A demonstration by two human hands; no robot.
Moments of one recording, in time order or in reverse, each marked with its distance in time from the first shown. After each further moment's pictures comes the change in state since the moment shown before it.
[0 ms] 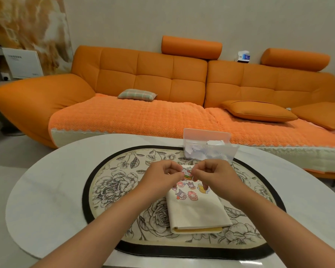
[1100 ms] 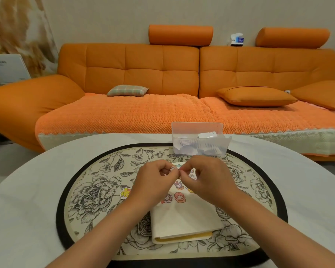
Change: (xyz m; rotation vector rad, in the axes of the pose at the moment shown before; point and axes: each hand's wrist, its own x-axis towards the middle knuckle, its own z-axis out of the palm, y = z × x) left_hand 0.025 -0.010 0.041 0.213 0.148 0.095; right_hand 0.017 0.040 -0.009 -0.565 0.256 -0.525
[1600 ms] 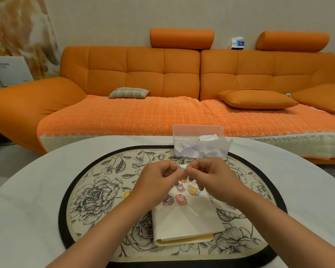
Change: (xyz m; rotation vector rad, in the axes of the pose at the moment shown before) left_hand -0.002 0.008 -0.008 -0.075 -0.110 0.078; right_hand 0.005 -0.001 -0.018 0.587 -0.277 0.421
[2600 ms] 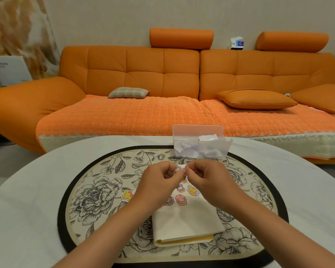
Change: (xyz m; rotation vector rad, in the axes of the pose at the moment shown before) left_hand -0.004 0.003 0.009 -0.051 0.071 -0.064; right_hand -0.002 0.002 0.012 -0.266 0.100 -0.116
